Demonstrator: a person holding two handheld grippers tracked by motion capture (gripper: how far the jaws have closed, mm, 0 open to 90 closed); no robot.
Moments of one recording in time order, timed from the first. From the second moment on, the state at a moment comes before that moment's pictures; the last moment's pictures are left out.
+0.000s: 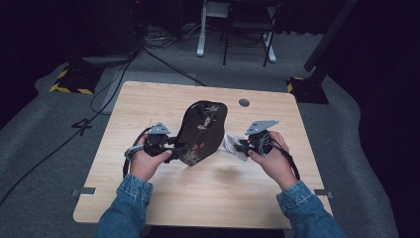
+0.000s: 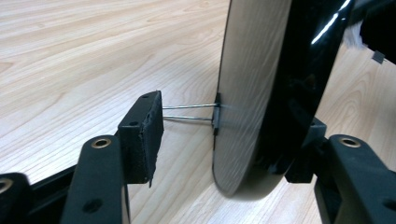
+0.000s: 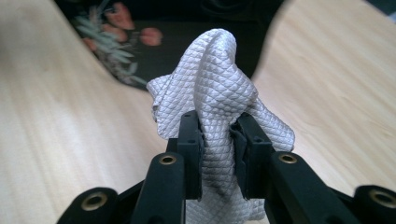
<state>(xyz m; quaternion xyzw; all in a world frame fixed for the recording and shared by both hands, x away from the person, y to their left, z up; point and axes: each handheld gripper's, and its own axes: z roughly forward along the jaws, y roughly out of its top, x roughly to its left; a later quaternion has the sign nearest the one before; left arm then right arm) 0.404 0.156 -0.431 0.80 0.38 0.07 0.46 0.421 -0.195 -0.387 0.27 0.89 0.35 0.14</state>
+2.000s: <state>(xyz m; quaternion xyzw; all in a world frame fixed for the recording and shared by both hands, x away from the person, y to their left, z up) 0.367 0.159 -0.440 0.80 0.39 0.09 0.45 0.460 -0.192 -0.417 0.29 0.82 0.48 0.13</state>
